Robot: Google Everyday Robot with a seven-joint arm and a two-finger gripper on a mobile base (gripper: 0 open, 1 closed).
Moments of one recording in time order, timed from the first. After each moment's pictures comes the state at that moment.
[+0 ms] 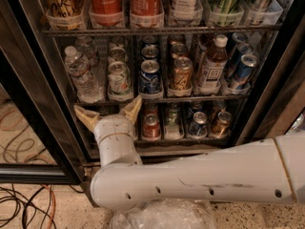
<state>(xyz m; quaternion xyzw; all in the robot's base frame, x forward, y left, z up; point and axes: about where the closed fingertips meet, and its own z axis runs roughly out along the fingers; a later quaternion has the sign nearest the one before) 0.562 0.115 0.825 -0.07 0.70 0.10 0.71</state>
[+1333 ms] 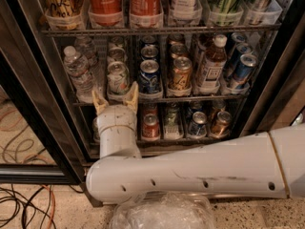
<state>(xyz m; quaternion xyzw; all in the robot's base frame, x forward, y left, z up) 0.577 0.092 0.853 -0.06 0.67 0.03 0.74</state>
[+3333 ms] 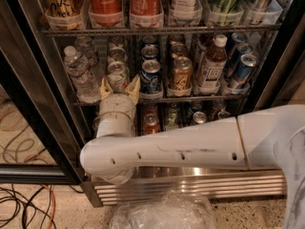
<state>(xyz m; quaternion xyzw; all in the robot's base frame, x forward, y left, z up) 0.632 0.079 0.841 0.00 0.66 -0.03 0.75</state>
